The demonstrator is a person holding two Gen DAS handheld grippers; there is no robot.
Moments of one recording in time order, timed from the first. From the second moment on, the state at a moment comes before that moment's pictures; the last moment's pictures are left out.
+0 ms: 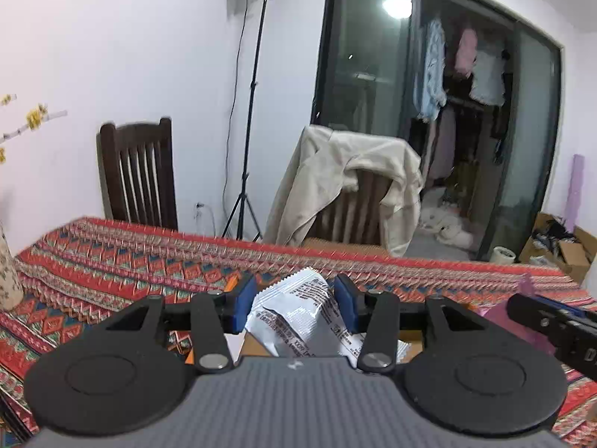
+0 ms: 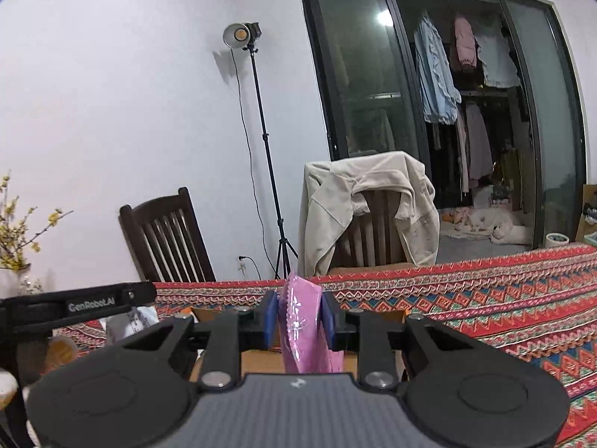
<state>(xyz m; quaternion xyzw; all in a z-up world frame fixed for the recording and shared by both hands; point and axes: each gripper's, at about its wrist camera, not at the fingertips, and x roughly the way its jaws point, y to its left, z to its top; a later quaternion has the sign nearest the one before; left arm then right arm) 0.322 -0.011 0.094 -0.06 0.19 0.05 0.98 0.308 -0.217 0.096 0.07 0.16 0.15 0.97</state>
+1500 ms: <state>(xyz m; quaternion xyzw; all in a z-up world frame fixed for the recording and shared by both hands) 0.286 -0.002 0.094 -0.07 0.20 0.06 0.98 0.286 -0.221 0.074 0.04 0.20 0.13 0.97</state>
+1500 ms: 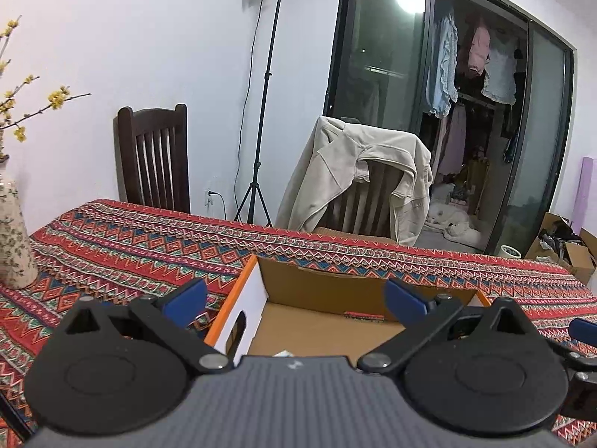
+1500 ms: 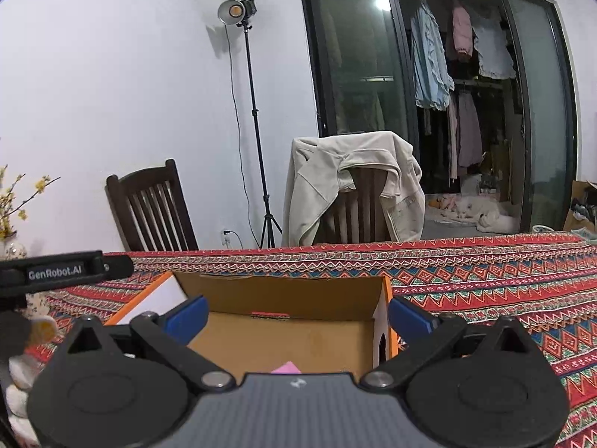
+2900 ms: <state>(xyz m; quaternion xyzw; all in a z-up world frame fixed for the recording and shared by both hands) 0.091 0.036 -0.003 -0.08 0.21 0.02 0.97 0.100 -0.228 0.000 0.02 0.26 0.15 0.95</state>
